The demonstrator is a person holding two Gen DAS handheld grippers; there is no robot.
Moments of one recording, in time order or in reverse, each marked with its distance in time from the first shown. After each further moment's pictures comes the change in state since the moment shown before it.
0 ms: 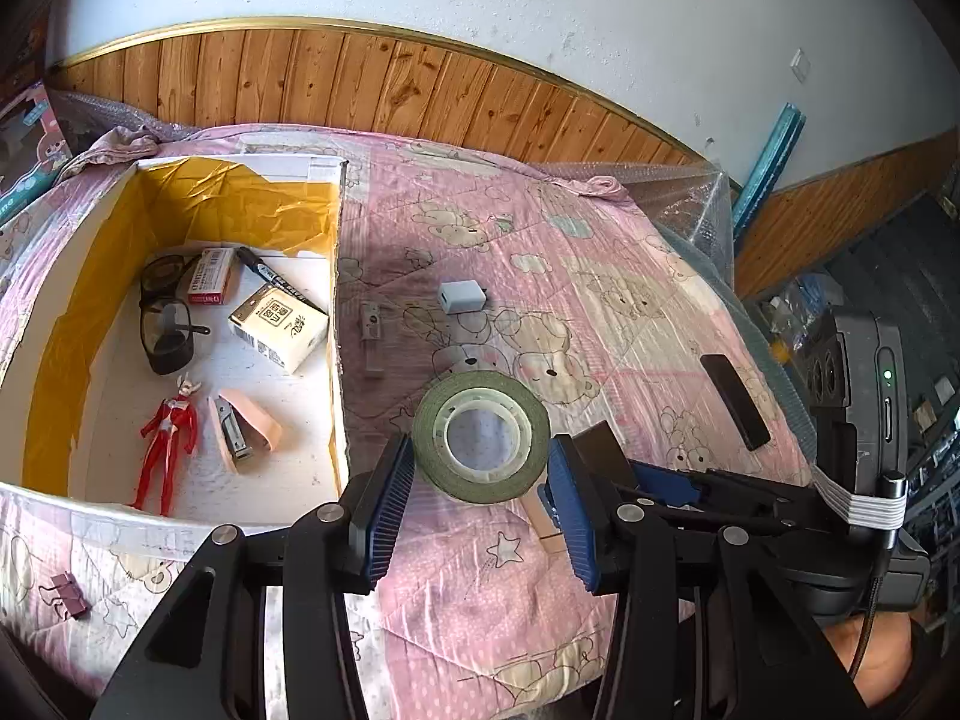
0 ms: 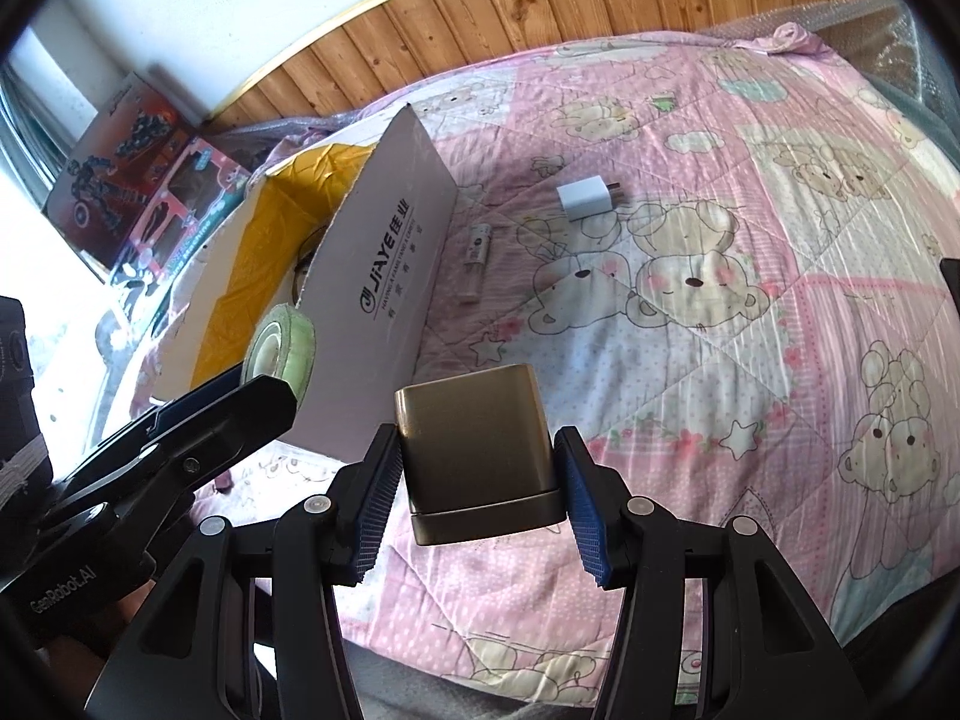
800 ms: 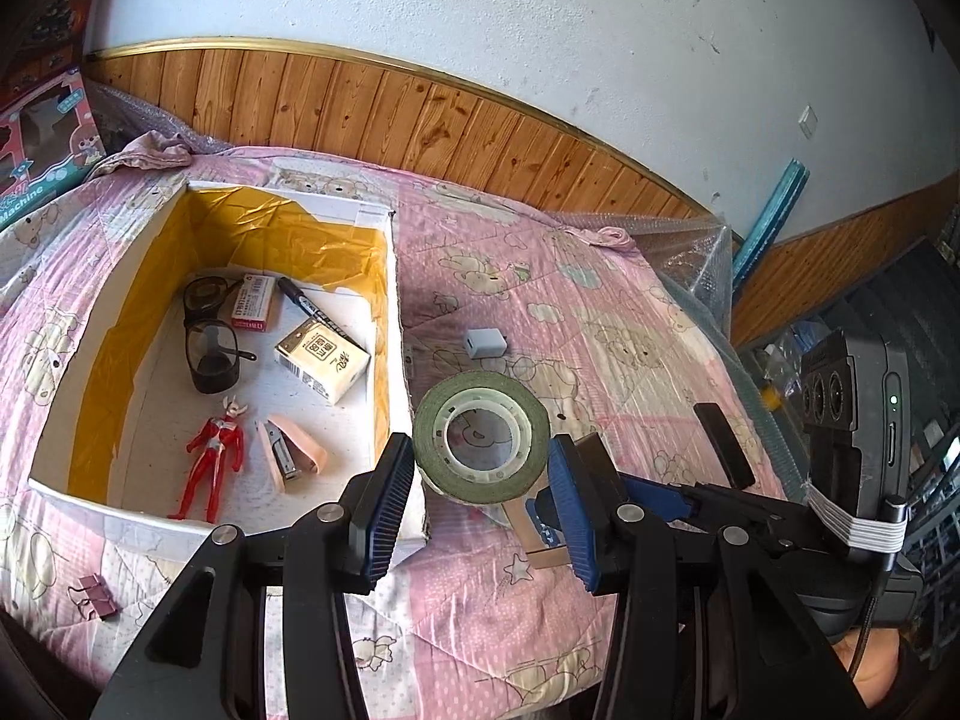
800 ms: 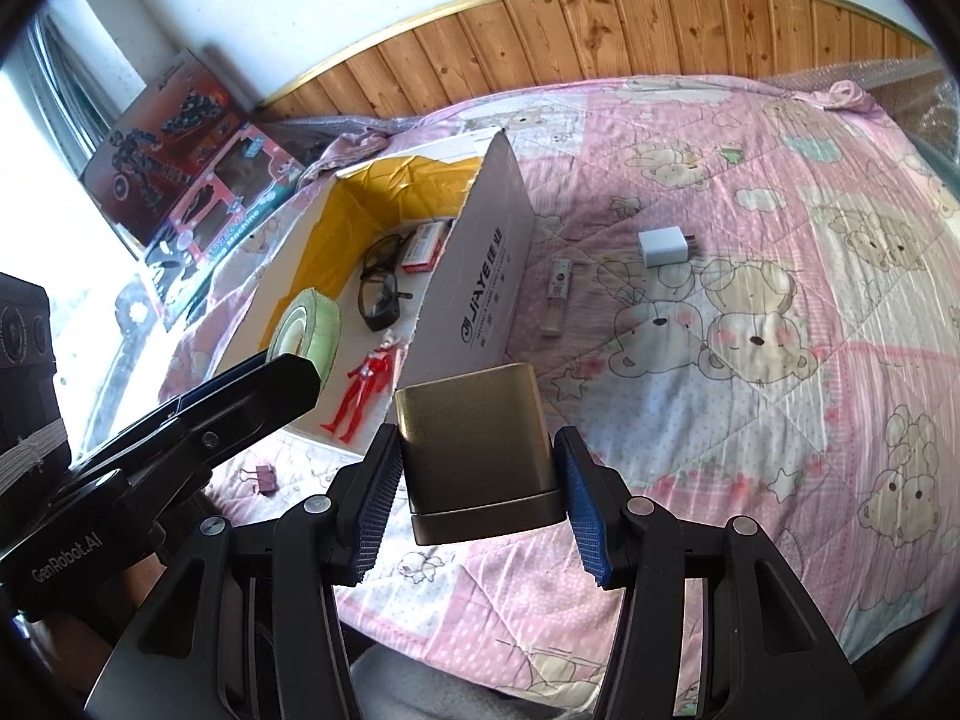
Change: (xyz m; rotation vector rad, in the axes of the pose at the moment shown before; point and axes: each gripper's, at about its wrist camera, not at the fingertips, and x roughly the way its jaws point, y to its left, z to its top) left arm -0.041 0.030 0.013 -0.071 -0.084 -0.013; right arm -0.010 0.055 0.015 -0.102 -0.025 0.045
